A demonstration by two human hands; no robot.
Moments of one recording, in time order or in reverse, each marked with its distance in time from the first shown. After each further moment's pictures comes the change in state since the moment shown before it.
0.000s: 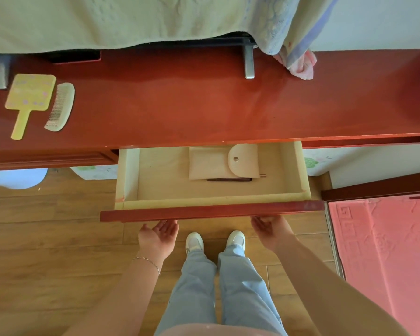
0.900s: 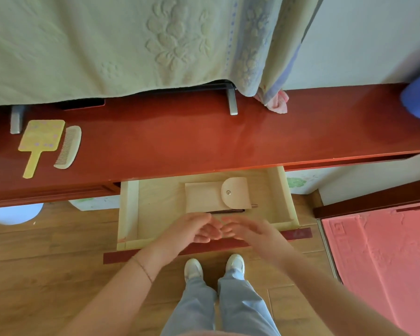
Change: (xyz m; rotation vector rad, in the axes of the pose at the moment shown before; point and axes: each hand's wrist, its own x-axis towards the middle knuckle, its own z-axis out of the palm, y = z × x) left_hand -0.129 -0.004 0.092 1.549 -0.749 0.283; right_hand -0.170 -0.027 0.067 -1.237 -0.582 -0.561
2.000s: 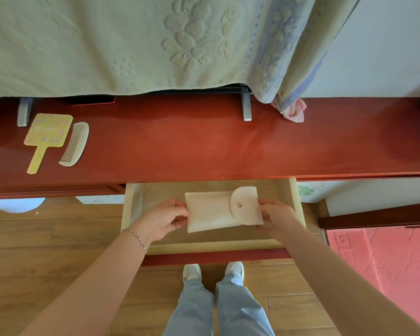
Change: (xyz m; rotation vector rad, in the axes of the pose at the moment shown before) left_hand 0.058 -0.022 -0.071 -0.356 0.277 -0.285; right_hand 0.096 0.042 -0.049 0.494 0.505 0.480
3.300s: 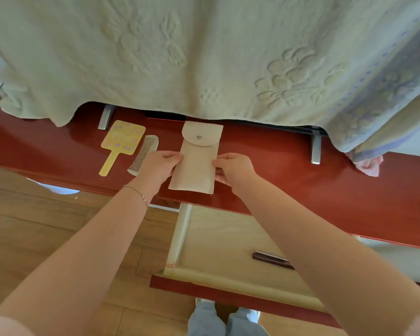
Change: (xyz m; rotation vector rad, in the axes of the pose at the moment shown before) left_hand -0.004 0.112 -0.138 -0.007 0.469 0.480; right_hand -0.049 -0.119 0.253 -0.185 -0.369 -0.281
